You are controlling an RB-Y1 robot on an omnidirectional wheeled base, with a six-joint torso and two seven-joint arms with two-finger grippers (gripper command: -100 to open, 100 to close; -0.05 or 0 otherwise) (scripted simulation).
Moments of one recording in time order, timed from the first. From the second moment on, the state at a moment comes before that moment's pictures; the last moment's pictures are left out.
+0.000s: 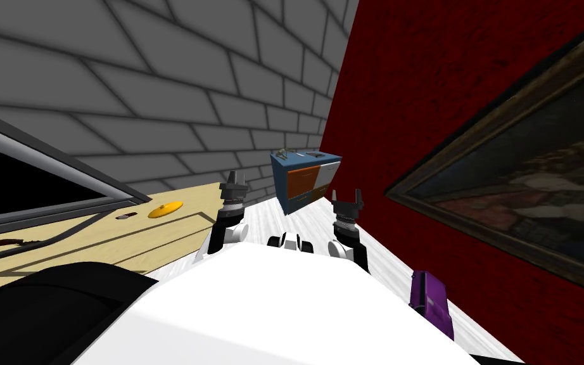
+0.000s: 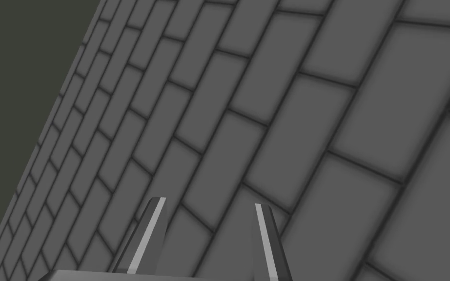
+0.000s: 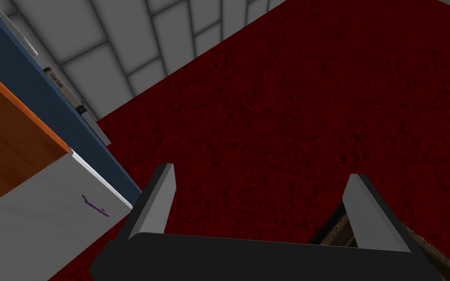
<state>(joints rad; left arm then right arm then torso) 0.48 0.02 0.06 -2.33 0.01 -0.48 0.16 0.46 -0.18 0.17 -2.17 -0.27 -0.62 -0.24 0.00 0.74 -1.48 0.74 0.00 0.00</state>
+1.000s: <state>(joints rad) 0.48 0.02 0.06 -2.33 0.01 -0.48 0.16 0.38 -0.21 0.25 -2.05 -0.44 -0.65 -0.50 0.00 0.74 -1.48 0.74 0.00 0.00</state>
